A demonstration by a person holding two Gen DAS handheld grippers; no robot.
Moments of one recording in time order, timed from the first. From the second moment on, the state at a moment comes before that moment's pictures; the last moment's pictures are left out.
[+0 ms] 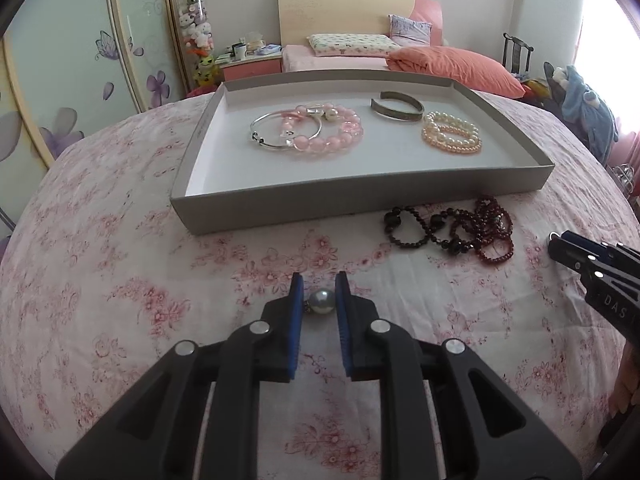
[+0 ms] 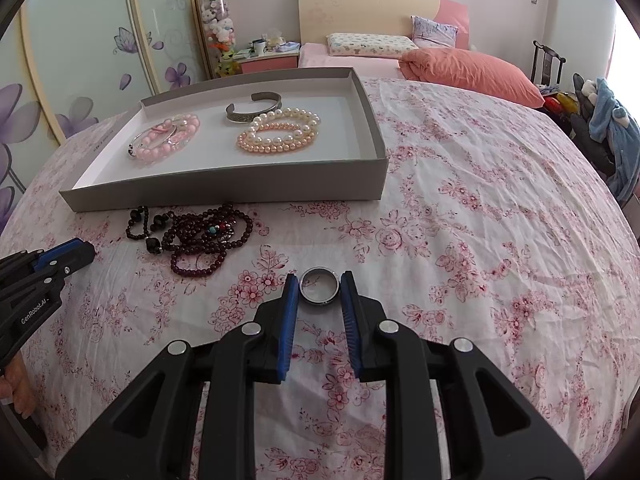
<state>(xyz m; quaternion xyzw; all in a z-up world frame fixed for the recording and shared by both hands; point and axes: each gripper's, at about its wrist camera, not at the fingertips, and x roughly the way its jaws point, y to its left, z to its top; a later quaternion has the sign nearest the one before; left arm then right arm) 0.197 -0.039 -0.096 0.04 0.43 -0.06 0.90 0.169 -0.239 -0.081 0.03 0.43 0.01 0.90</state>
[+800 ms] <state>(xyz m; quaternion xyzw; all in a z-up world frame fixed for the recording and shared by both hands) 0.165 -0.014 -0.054 0.00 0.37 -0.03 0.93 0.141 -0.210 -0.027 0.04 0.33 0.04 0.94</state>
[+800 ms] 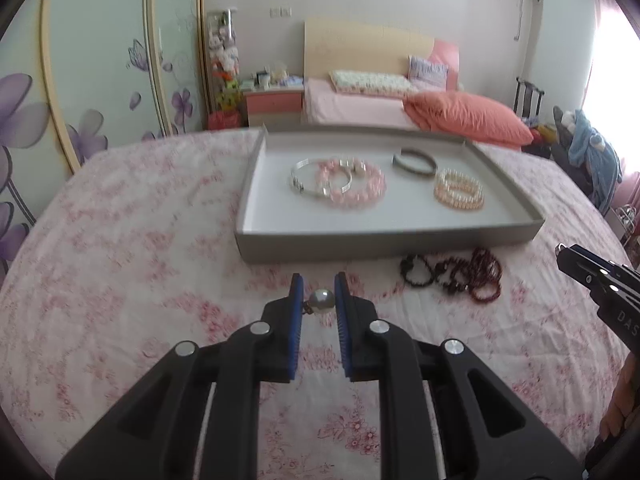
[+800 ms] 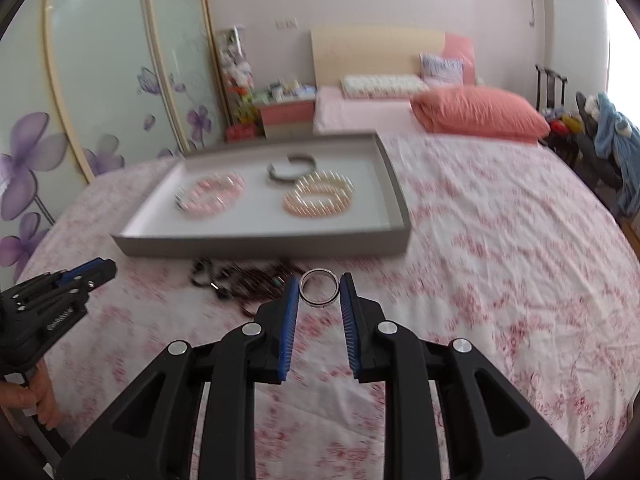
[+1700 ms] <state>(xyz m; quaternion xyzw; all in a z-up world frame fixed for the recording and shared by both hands) 0.131 -0.025 0.000 0.02 0.22 -0.02 0.97 0.107 -0.193 0.030 0.03 0.16 0.06 0.99</state>
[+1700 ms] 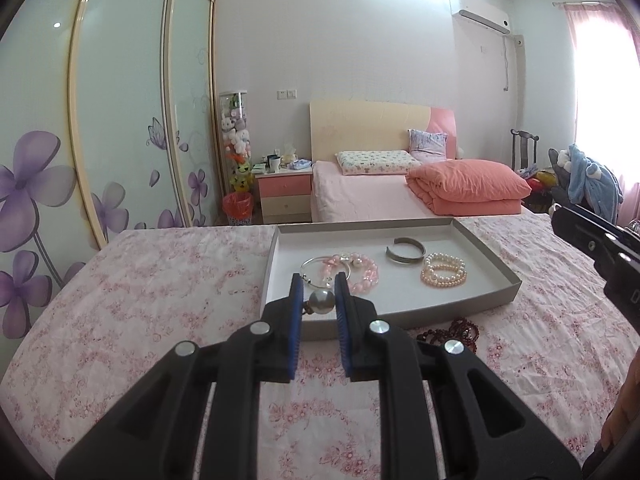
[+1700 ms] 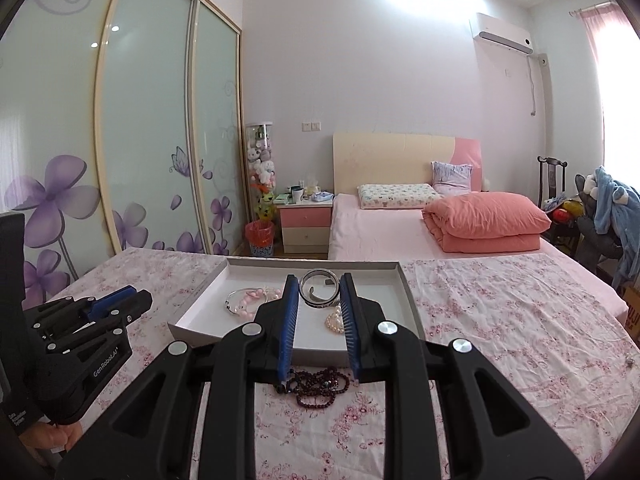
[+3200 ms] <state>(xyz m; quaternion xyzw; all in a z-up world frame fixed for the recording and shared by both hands) 0.288 -0.042 -0.034 0.02 0.31 -0.05 0.95 0.257 -0.195 -0.024 0.06 0.29 0.06 0.95</state>
